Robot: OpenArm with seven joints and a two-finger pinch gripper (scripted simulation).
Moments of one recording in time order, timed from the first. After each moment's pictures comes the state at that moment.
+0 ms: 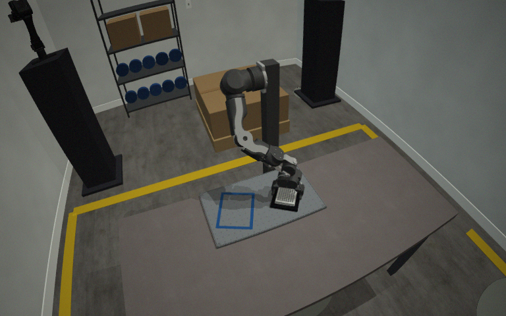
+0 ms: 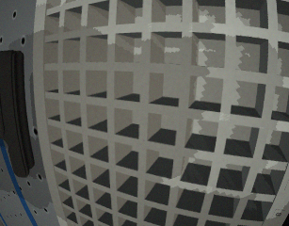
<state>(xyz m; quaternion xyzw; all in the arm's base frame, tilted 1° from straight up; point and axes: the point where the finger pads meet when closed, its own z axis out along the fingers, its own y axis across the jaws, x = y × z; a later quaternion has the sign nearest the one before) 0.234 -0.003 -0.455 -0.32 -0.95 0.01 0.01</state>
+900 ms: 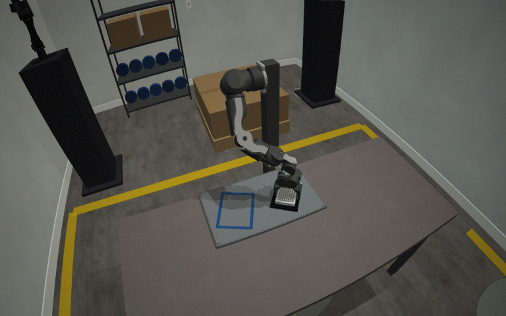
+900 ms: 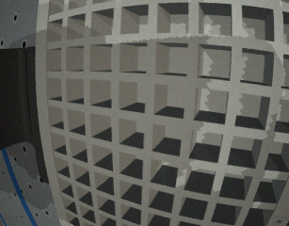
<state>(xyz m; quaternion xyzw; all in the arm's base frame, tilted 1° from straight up) 0.232 -0.002 -0.455 -0.32 -0.95 0.01 0.01</state>
